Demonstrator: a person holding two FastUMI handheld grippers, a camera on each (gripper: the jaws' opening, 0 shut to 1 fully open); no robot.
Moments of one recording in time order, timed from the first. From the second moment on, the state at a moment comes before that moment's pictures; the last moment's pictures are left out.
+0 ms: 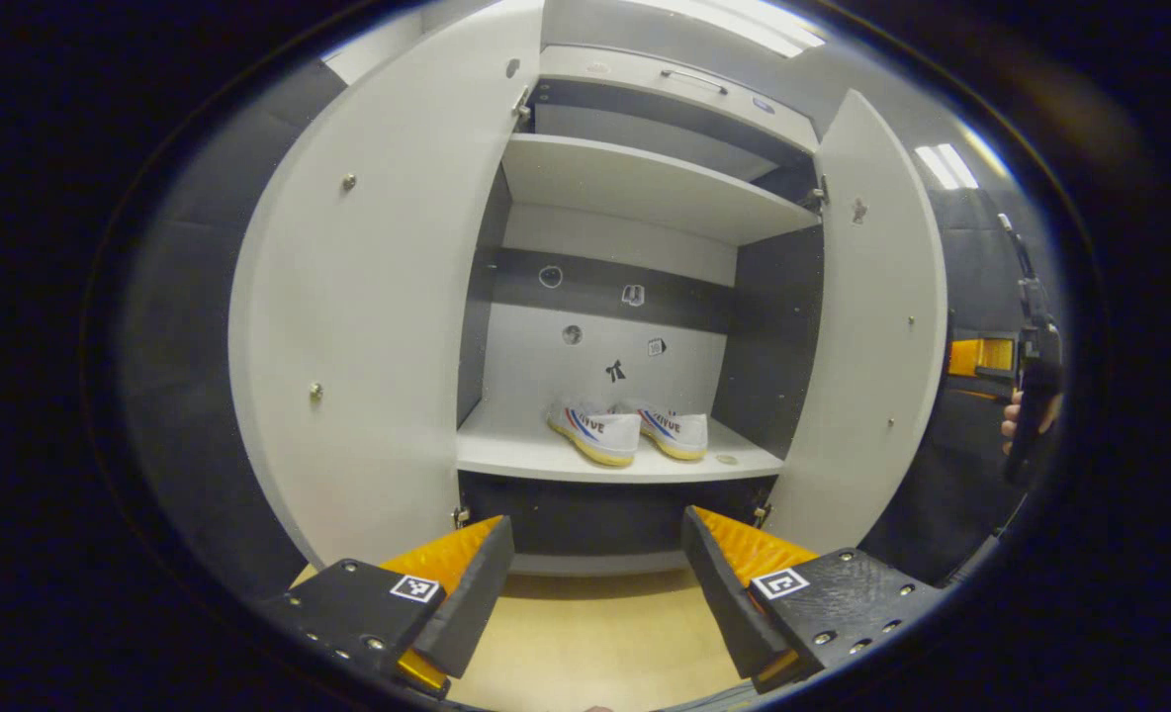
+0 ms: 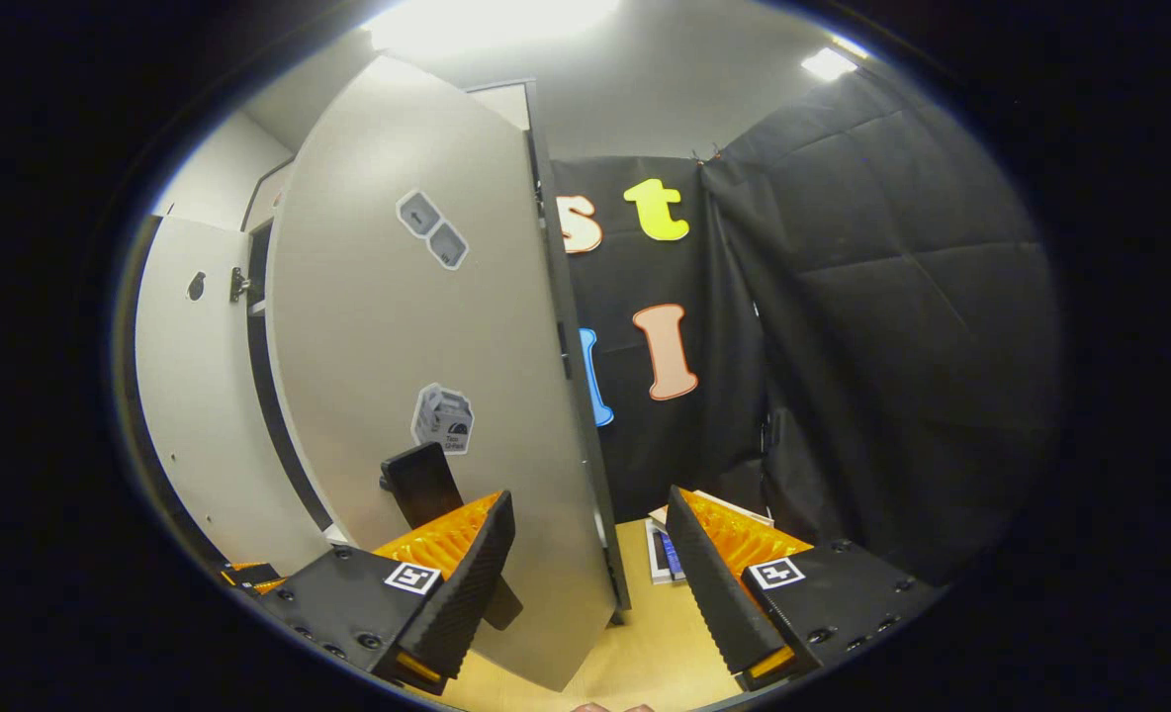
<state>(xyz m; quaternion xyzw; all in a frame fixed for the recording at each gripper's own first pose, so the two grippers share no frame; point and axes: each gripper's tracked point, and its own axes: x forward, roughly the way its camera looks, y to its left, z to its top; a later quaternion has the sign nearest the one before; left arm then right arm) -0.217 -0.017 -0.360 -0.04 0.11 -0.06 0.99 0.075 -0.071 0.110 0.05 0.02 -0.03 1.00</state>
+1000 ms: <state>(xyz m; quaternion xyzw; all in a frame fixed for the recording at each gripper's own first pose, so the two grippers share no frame) -0.332 0.143 -0.301 -0.02 0.05 0.07 1.00 0.079 -0.003 0.060 0.07 0.04 0.01 1.00</state>
